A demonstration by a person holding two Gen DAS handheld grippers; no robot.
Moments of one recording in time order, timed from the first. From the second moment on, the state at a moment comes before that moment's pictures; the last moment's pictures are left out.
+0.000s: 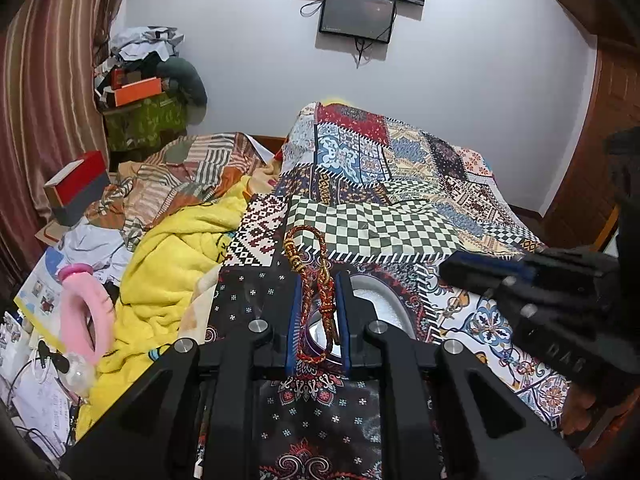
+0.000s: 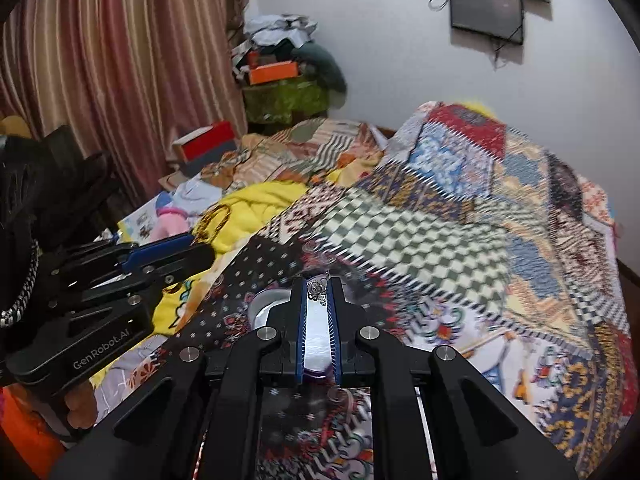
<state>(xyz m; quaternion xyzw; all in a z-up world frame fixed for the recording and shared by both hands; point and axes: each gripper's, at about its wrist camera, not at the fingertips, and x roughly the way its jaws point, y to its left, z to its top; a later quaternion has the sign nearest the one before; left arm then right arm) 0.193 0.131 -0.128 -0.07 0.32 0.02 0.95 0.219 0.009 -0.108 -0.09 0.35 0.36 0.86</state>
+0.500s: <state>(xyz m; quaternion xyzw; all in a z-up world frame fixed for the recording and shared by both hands) 0.230 0.122 -0.157 -0.09 0.35 -0.03 0.93 0.241 0.025 -0.159 -0.12 0.42 0.37 0.82</state>
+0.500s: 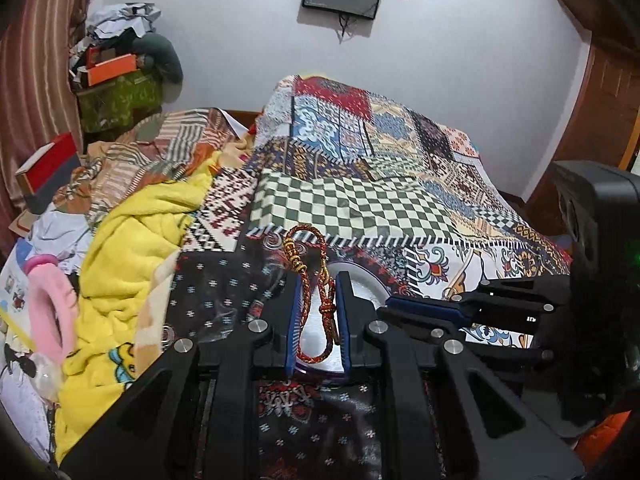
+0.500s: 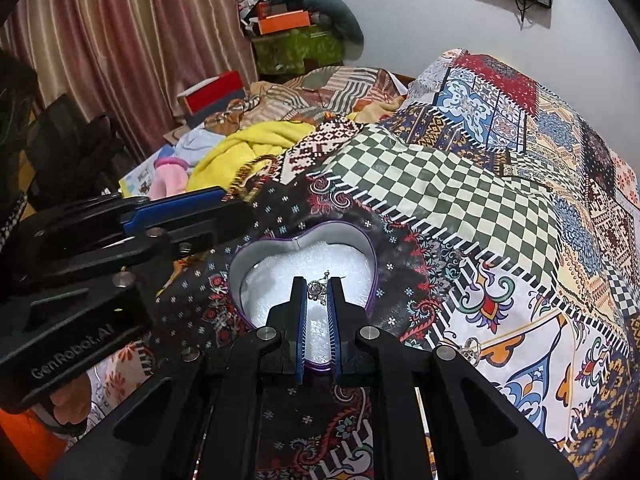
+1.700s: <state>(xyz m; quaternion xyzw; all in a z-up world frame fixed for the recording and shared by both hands) 0.204 0.122 -0.117 -0.08 0.33 0.00 0.94 0.228 -0.023 -0.099 -0.10 0.37 0.34 0.86</state>
